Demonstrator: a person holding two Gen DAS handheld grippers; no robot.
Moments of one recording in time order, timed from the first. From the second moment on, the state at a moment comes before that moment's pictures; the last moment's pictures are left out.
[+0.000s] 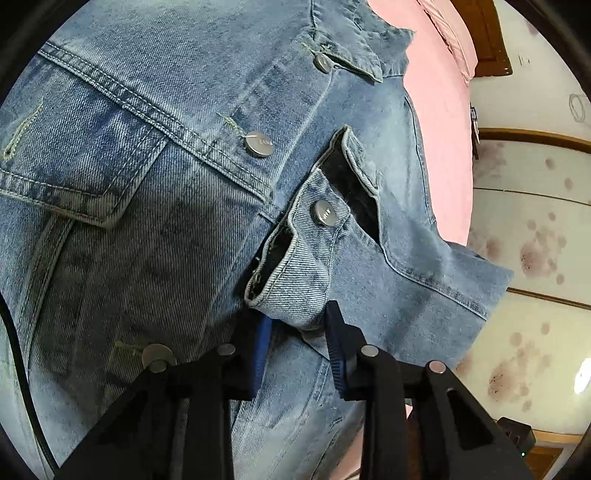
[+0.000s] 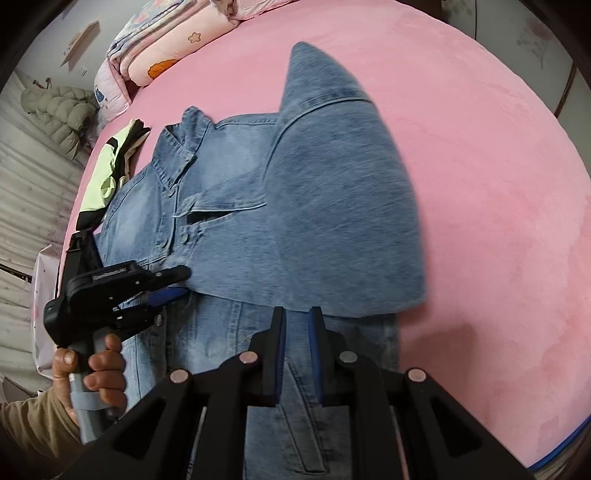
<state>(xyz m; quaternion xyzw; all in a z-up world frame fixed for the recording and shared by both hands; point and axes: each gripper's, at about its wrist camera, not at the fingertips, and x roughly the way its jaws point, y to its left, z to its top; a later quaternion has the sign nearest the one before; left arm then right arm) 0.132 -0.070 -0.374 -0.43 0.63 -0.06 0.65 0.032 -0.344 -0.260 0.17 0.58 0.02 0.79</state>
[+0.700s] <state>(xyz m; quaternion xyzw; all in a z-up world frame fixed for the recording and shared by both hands) 0.177 -0.077 -0.194 -0.33 0.44 -0.08 0.83 0.022 -0.365 -0.265 0.14 0.59 0.00 0.80</state>
